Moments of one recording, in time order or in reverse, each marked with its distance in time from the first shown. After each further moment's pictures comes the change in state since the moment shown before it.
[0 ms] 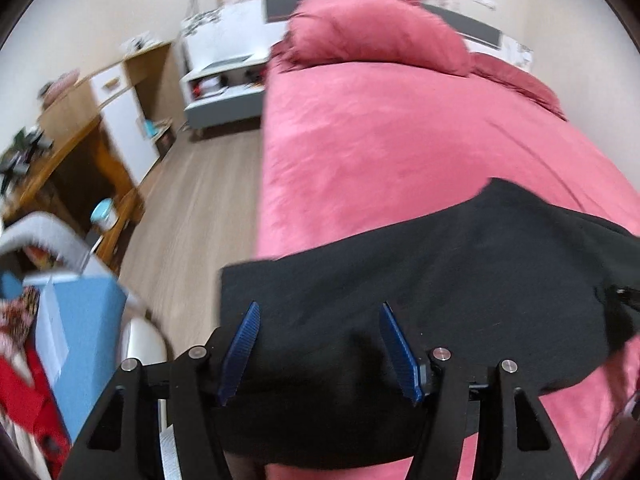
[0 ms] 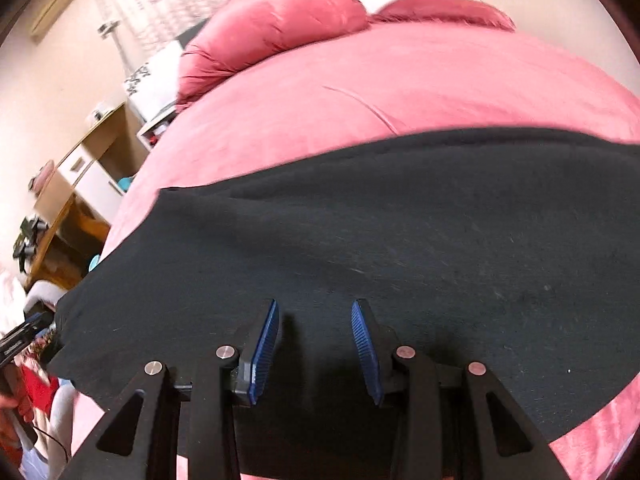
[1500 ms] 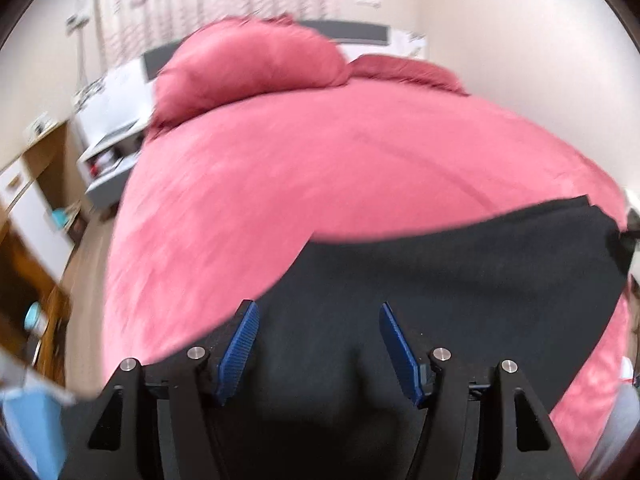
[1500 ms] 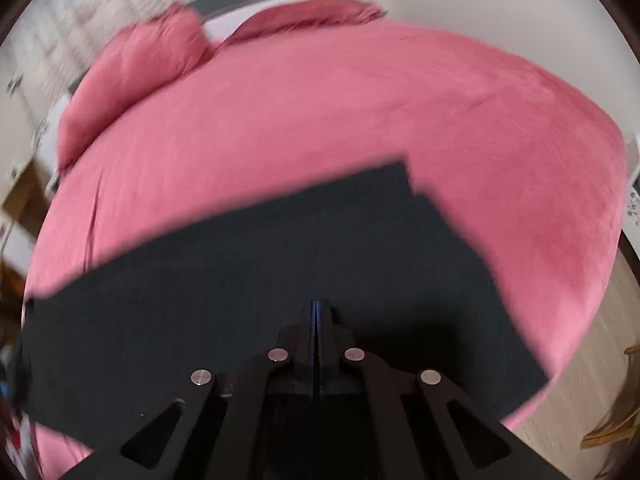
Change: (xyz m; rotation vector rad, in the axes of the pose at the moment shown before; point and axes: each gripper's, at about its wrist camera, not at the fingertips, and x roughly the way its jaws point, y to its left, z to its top) left arm 0.033 -0.172 0.070 0.267 -0.126 -0.240; right arm -0.111 -0.350 0.077 0.149 0.014 -0.238
